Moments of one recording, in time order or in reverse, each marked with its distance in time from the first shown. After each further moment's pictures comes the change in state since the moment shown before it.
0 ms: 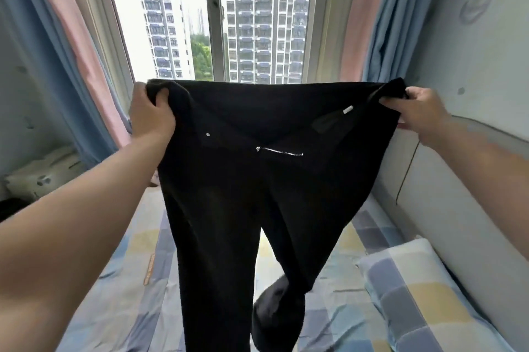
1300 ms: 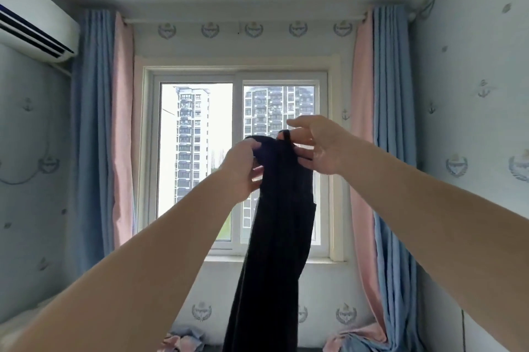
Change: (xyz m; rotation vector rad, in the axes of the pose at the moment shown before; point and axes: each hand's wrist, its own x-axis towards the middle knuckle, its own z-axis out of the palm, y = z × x) left_hand 0.031 0.279 -0.015 -0.757 -0.678 -0.286; right_hand -0.009 -0.318 0.116 0.381 -0.414 0.004
